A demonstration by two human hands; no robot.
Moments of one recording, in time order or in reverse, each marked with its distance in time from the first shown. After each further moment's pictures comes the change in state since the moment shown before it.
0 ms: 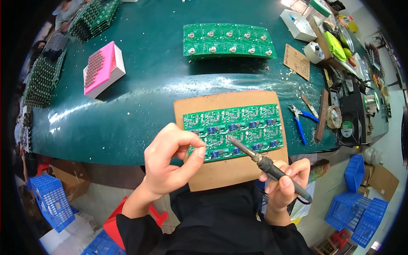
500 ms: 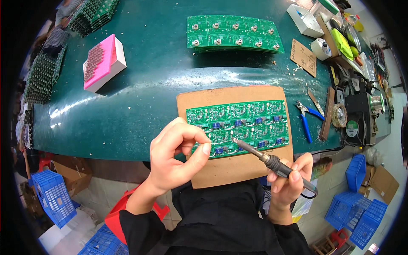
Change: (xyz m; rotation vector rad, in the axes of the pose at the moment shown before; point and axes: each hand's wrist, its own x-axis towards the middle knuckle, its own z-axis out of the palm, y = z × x) left_hand -0.004 -0.008 0.002 -0.139 0.009 -0.146; right_hand 0.003 0.011 0.002 0.054 0.076 0.024
